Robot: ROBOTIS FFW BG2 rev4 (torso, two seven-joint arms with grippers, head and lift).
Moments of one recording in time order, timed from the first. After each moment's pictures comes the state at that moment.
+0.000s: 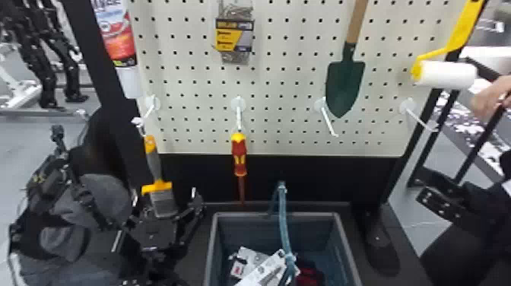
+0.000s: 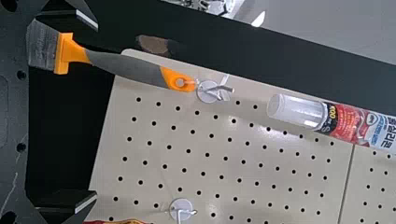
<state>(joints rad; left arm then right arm) 0.24 0.02 -0.16 -1.73 0.16 -0.36 0.16 -0.06 -0.19 -0.41 -1.76 -0.44 0.60 1.25</state>
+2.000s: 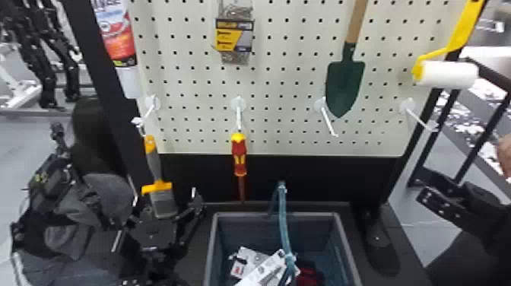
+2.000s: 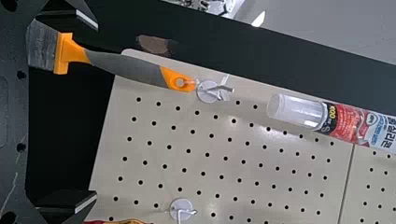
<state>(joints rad) 0.24 0.02 -0.16 -1.73 0.16 -0.36 0.16 -0.06 -0.19 -0.41 -1.76 -0.44 0.60 1.25</state>
